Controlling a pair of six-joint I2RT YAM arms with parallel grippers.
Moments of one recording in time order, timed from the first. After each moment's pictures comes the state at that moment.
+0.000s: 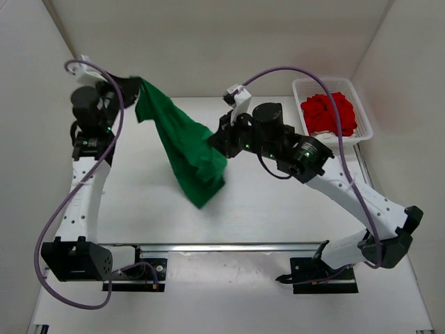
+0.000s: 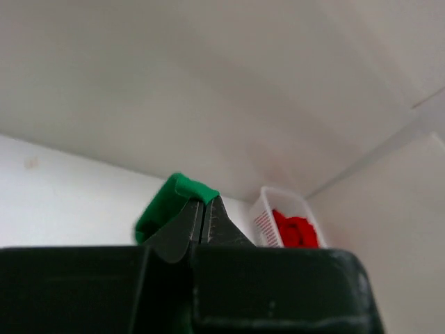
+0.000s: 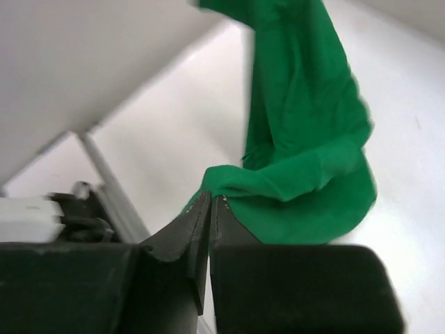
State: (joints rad) left arm -0.01 1.24 1.29 0.00 0.19 -0.69; right arm 0.85 1.38 1.58 -0.48 -0.09 0.25
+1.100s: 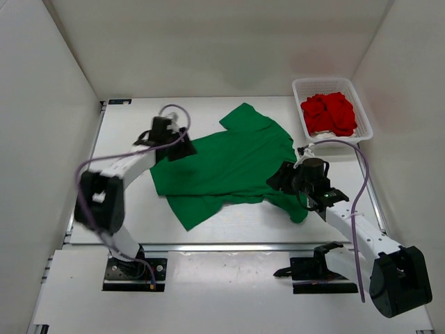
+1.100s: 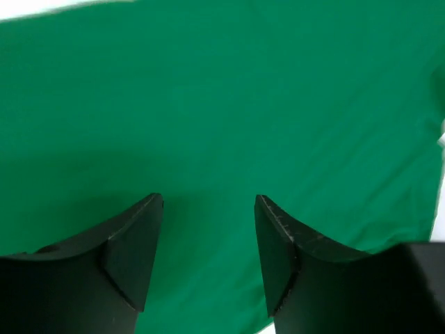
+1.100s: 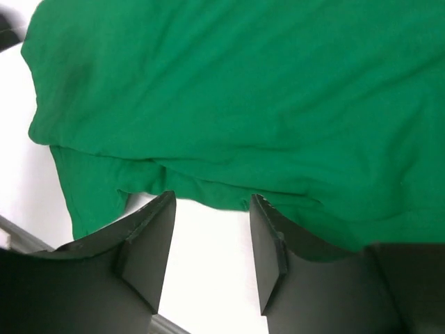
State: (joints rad) left arm -0.31 1.74 1.18 -0.25 0.19 -0.51; right arm 0.30 1.01 0.50 -0.08 -0.25 0.58
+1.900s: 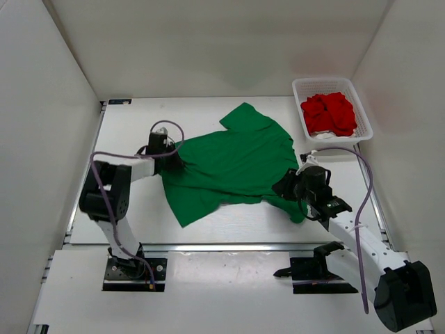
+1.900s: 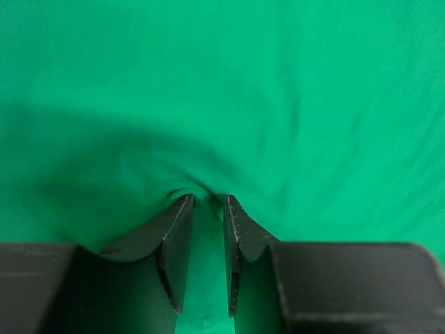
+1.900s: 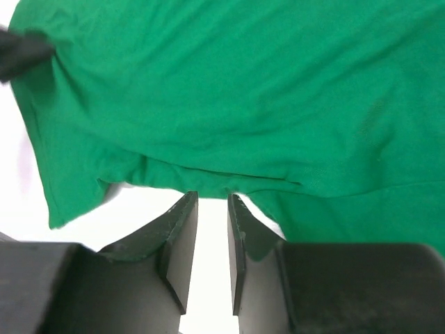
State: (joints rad) left arm -0.21 1.71 0.84 0.04 0.08 -0.57; right arm 0.34 0.90 0.43 -0.10 -0.16 0.57
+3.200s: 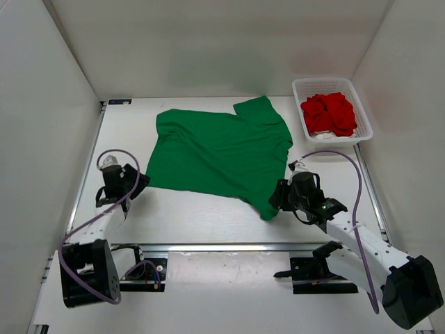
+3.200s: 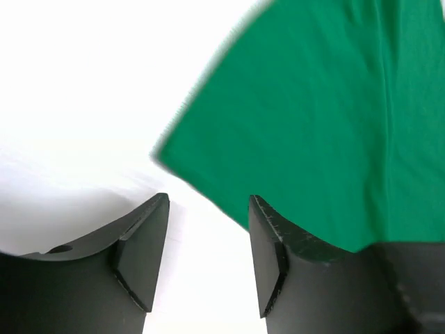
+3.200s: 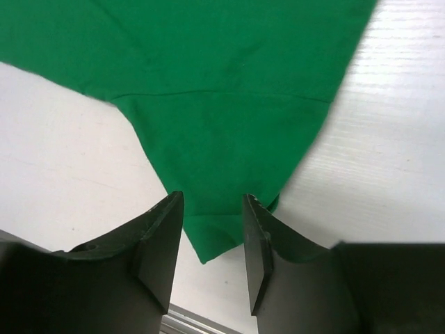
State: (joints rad) left arm 0.12 1.10 0.41 0.03 0.11 -0.65; right arm 0.47 0.89 0.44 -0.28 -0.05 0.49
